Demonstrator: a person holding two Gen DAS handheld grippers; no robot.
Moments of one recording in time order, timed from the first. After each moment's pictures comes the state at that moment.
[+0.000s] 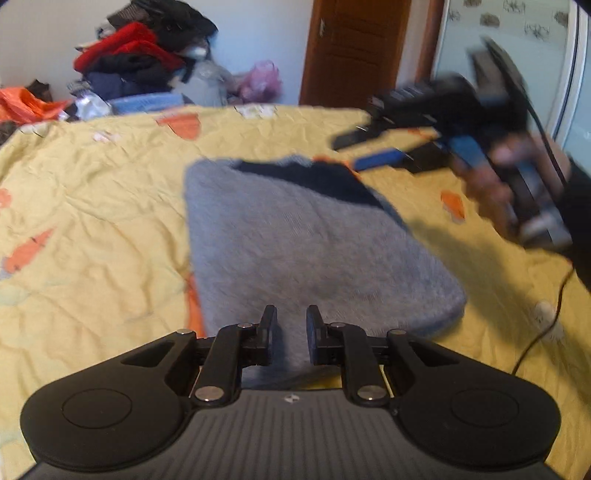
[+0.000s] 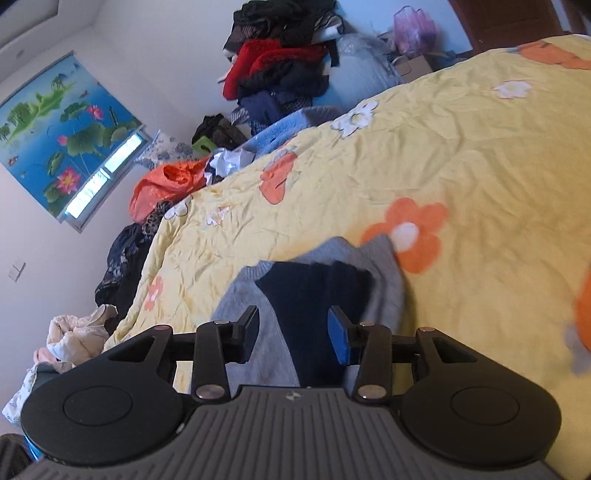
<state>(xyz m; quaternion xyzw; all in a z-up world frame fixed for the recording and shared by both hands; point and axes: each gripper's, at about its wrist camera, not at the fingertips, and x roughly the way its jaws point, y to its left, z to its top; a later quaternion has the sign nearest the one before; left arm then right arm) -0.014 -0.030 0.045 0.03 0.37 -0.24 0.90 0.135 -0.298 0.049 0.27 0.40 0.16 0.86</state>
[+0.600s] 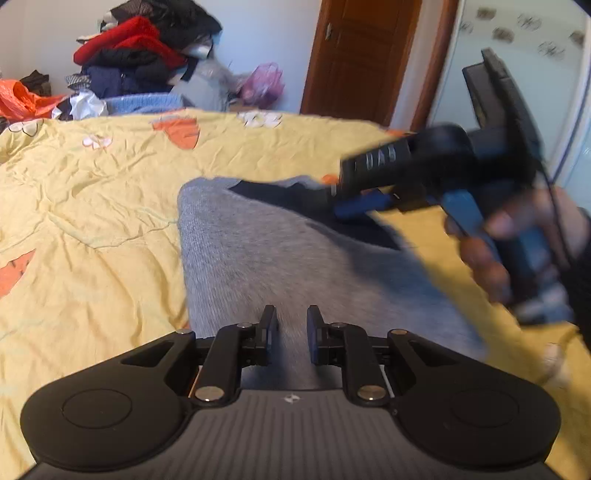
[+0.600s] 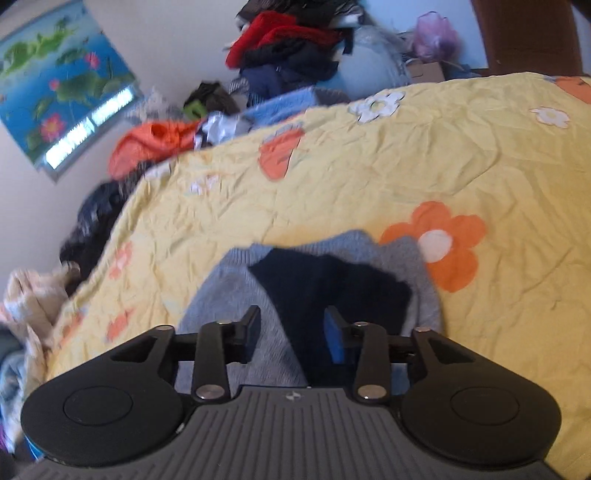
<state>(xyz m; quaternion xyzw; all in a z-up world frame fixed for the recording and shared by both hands) 0.047 -0.038 0.044 0.01 0.38 -0.24 0.90 0.148 -0.243 0.038 0.15 0.43 0.15 0.88</state>
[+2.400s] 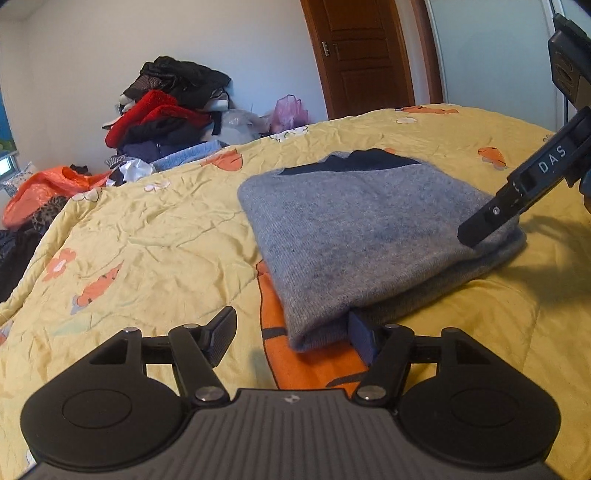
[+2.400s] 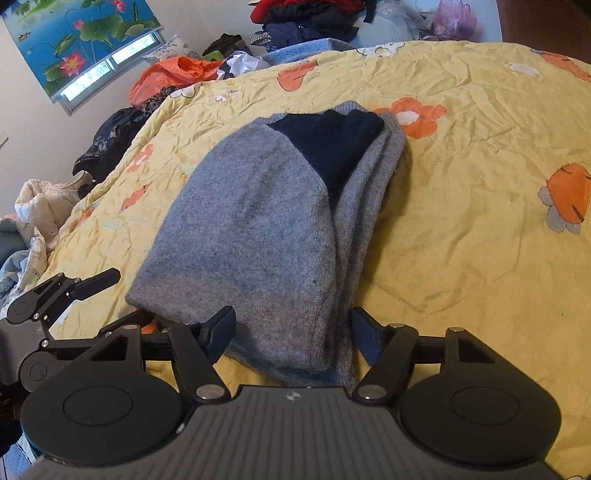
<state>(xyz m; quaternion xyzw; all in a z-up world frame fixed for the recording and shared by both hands) -0.052 -0.015 0.015 0.17 0.27 -0.16 0.93 0.001 -0.265 0.022 0.13 0.45 0.18 0.86</state>
